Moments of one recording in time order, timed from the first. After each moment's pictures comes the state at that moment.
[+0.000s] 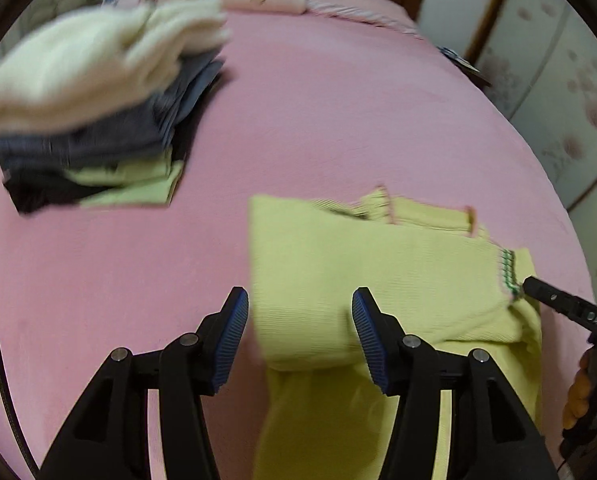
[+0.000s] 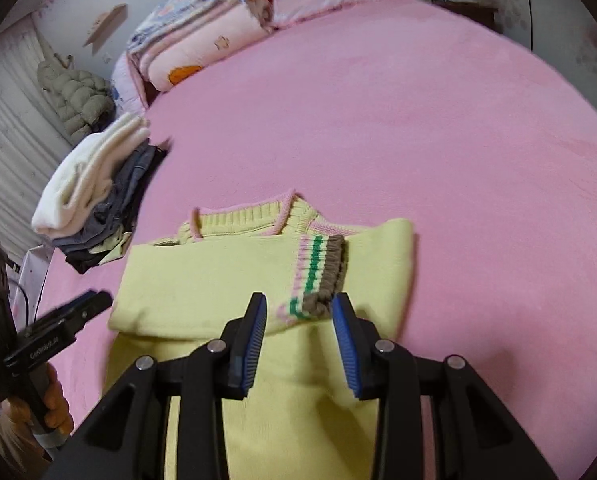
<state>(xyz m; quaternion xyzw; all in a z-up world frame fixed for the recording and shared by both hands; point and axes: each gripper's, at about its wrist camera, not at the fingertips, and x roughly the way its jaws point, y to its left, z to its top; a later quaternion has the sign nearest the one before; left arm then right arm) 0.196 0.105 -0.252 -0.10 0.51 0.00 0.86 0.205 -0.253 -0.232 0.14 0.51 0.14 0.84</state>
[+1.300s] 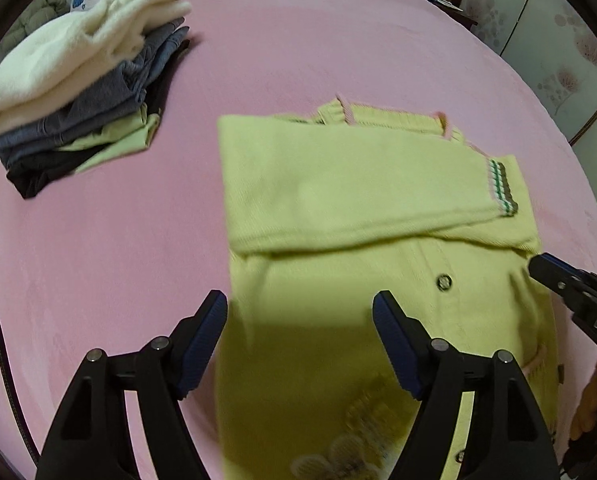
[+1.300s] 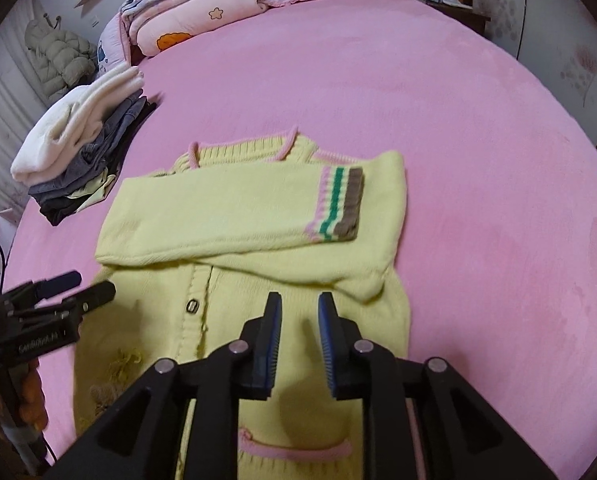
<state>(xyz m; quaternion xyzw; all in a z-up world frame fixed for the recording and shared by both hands) 0.141 0.055 -0.249 -0.02 0.57 -0.02 0.82 0.131 -0.219 -0.222 0.06 0.53 0.10 0.84</state>
